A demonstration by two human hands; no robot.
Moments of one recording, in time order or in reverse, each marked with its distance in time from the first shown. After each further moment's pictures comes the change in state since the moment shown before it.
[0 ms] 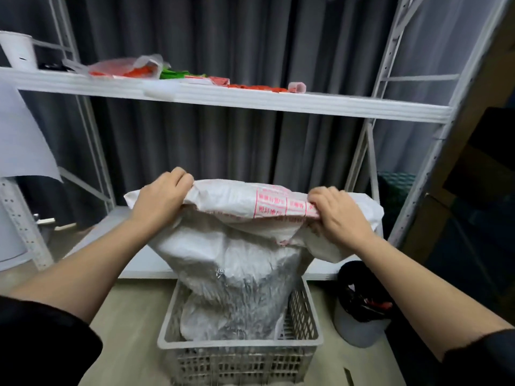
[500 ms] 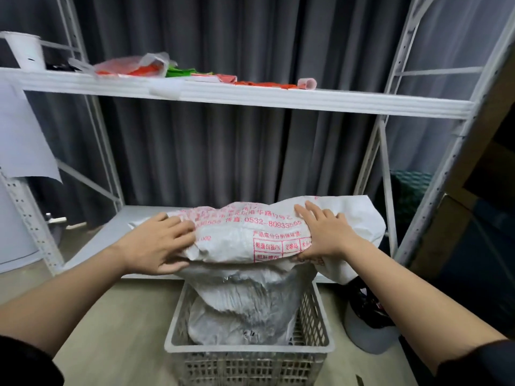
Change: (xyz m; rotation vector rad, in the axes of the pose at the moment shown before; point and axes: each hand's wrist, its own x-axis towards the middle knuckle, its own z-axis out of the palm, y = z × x) left_hand -0.053 -0.029 0.025 0.146 -0.275 0.555; right_hand 0.016 -0.032 0.033 0.072 -0.778 0.358
